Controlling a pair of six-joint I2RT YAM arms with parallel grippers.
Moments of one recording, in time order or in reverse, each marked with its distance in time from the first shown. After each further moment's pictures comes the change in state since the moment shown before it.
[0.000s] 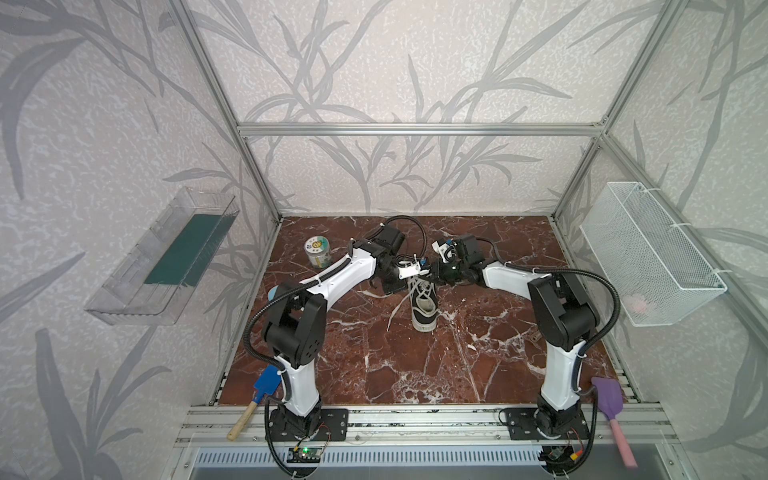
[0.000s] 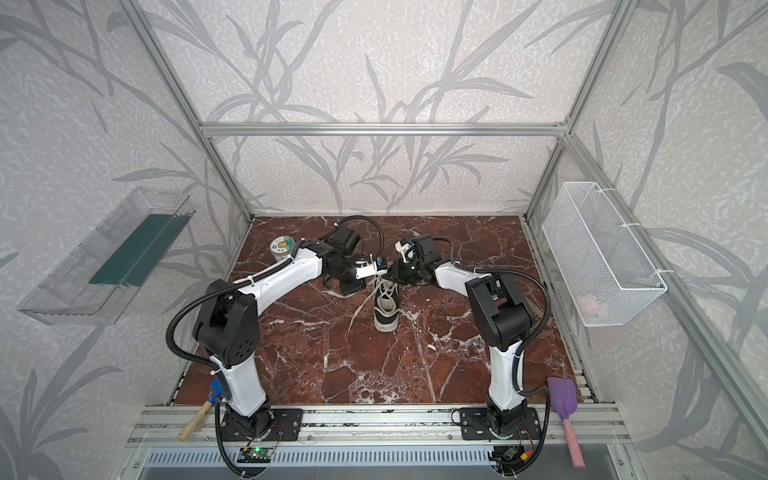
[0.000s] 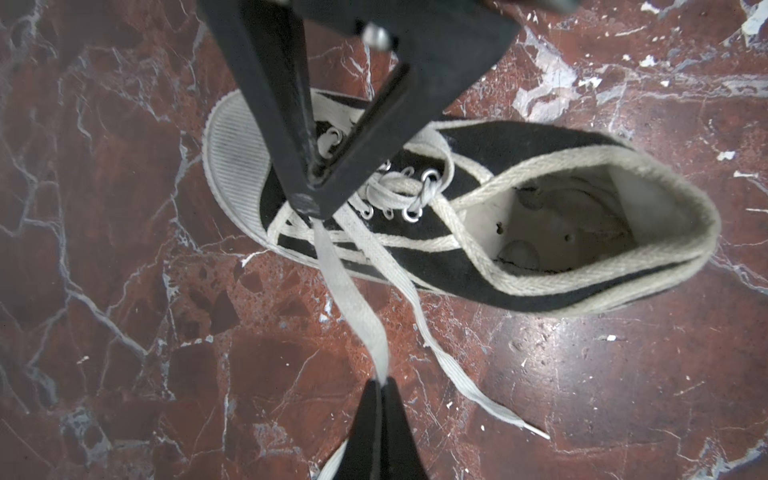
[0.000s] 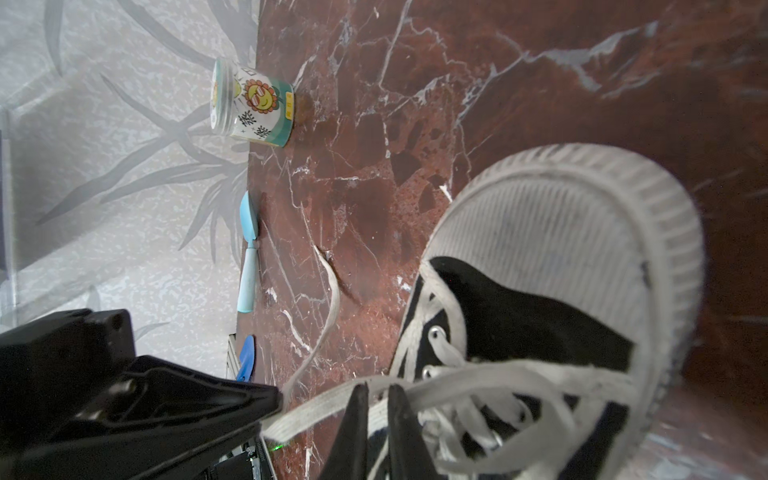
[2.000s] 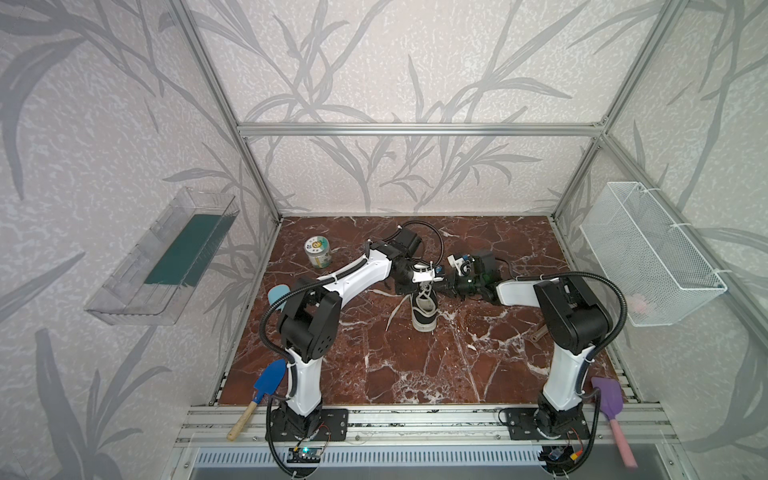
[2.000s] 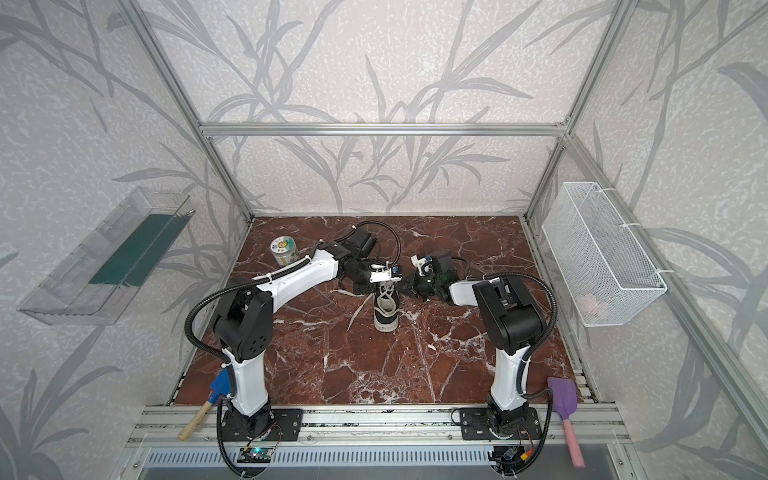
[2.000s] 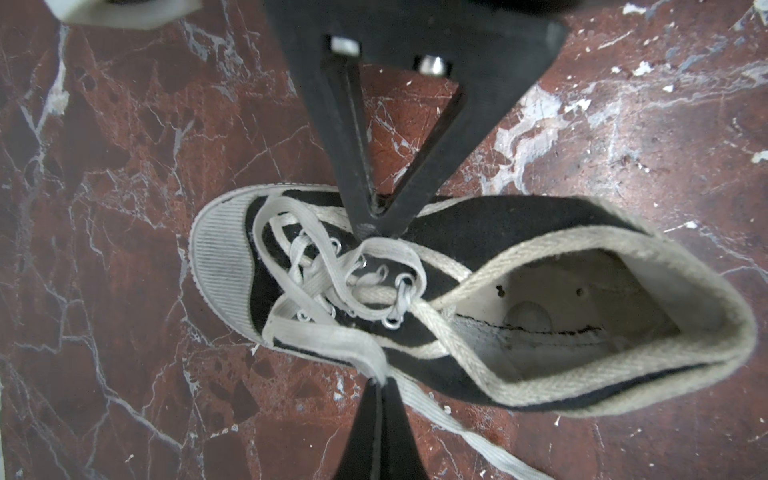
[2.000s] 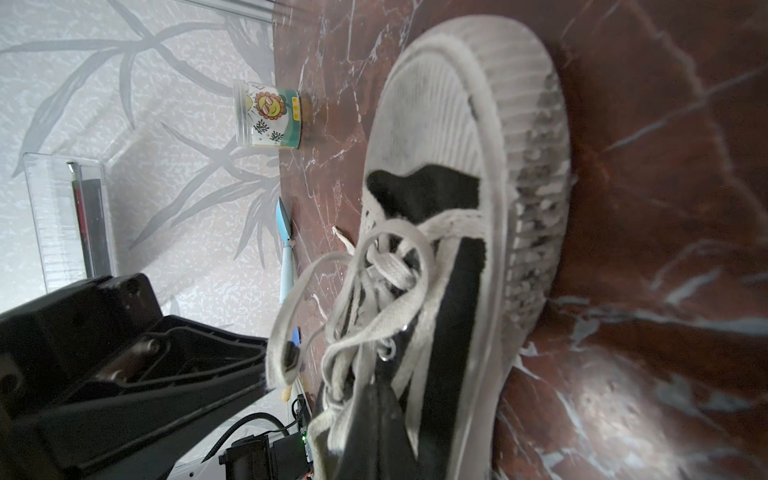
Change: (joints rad) left arm -0.087 0.092 0.072 0.039 -0.029 0.111; right arm -0.083 -0.053 -0.311 0.382 -0.160 0.250
